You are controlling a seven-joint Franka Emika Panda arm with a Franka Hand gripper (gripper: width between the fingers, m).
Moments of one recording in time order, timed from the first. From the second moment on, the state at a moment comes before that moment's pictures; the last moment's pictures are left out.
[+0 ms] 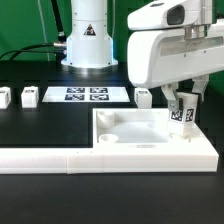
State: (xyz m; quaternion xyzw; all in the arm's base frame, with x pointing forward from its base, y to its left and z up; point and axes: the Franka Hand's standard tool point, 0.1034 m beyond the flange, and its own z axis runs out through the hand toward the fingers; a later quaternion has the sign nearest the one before) arm 0.612 0.125 0.079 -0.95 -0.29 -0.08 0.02
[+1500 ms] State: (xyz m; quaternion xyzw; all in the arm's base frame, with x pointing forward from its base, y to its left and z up) arm 0.613 0.109 0.077 -0.96 0.22 -0.11 0.09
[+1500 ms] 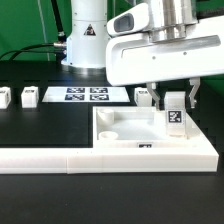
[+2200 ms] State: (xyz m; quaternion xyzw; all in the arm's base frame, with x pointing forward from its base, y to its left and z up) arm 0.612 0.110 0.076 -0.88 0.46 -0.08 0.12
